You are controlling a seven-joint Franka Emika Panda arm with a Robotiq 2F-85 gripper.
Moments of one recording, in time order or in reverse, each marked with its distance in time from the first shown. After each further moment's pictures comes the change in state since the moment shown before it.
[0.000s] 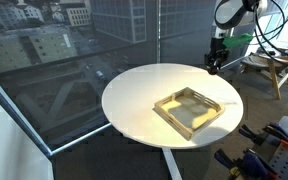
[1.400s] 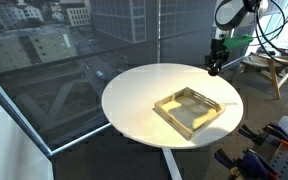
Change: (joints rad) arm 0.000 -0.006 0.005 -0.017 0.000 0.000 -0.005
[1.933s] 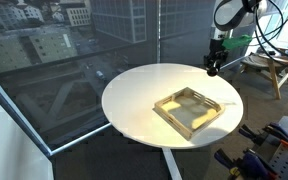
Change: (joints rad) arm 0.003 0.002 0.010 0.001 0.000 0.009 0.000
